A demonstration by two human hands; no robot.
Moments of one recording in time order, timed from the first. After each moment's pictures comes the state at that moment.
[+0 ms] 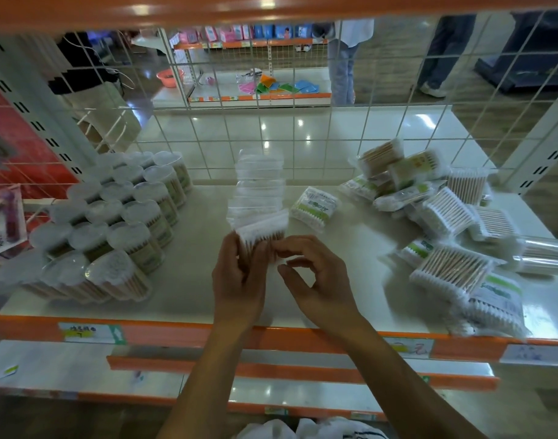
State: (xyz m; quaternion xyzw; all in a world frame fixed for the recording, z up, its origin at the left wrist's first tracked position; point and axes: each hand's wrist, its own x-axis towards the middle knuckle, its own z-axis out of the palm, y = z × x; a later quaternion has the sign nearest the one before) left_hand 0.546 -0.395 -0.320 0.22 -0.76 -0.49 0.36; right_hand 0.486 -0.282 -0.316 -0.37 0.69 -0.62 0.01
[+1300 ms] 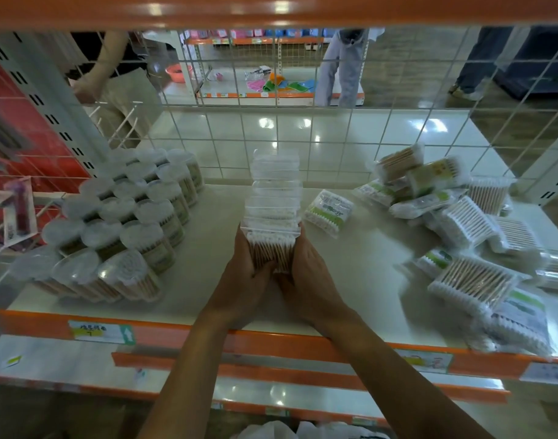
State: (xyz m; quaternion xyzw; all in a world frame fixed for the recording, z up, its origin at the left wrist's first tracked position) left_hand 0.542 -0.442 -0.336 0.17 -0.83 -0.52 0.13; right_hand 0.464 -0.329 -0.355 -0.38 0.83 -0.42 0.02
